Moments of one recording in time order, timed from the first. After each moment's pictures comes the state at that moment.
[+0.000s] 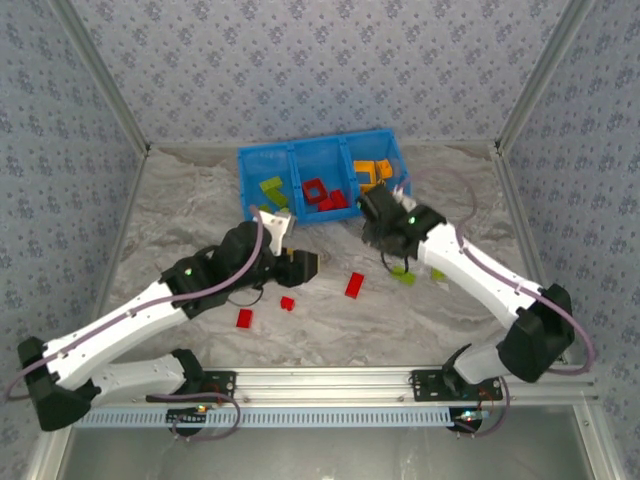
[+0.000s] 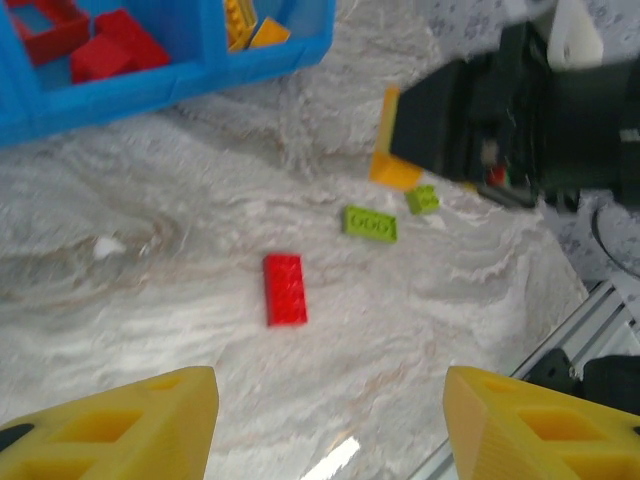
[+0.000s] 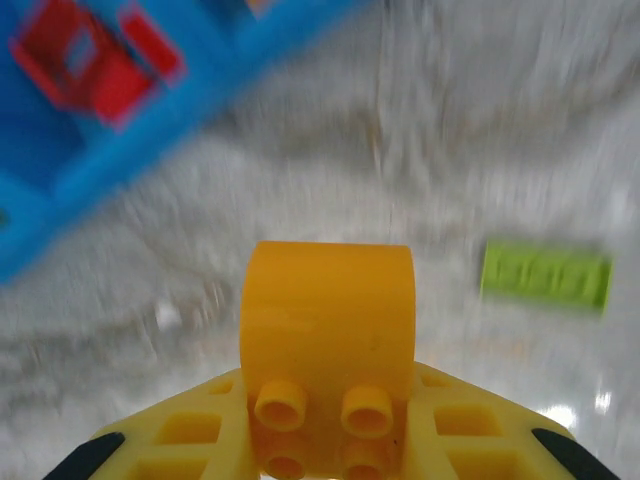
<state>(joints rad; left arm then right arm) -0.96 1.05 1.03 -0.53 -0.03 -0.62 0.65 1.45 1.30 -0.91 0.32 0.97</state>
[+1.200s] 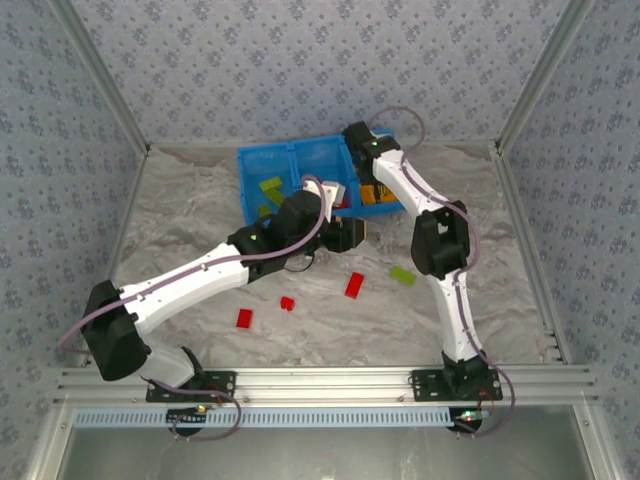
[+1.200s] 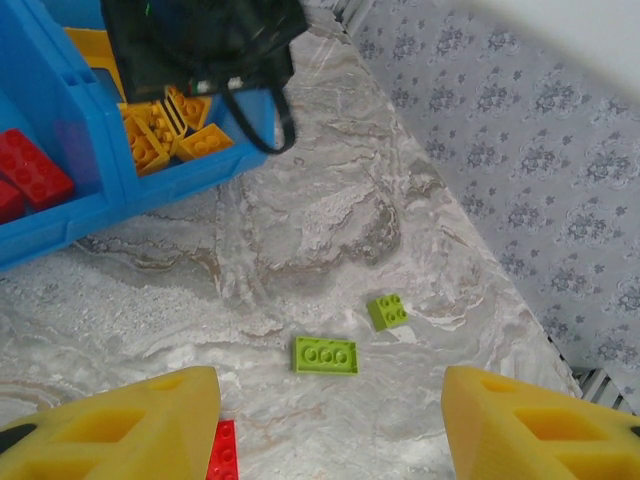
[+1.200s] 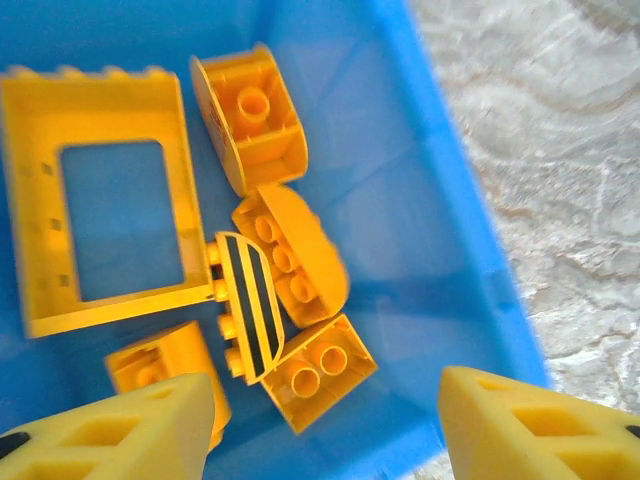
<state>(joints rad) -0.95 1.44 1.23 -0.26 -0.03 -0.61 0.42 2.30 2.21 -1.05 0.57 0.41</state>
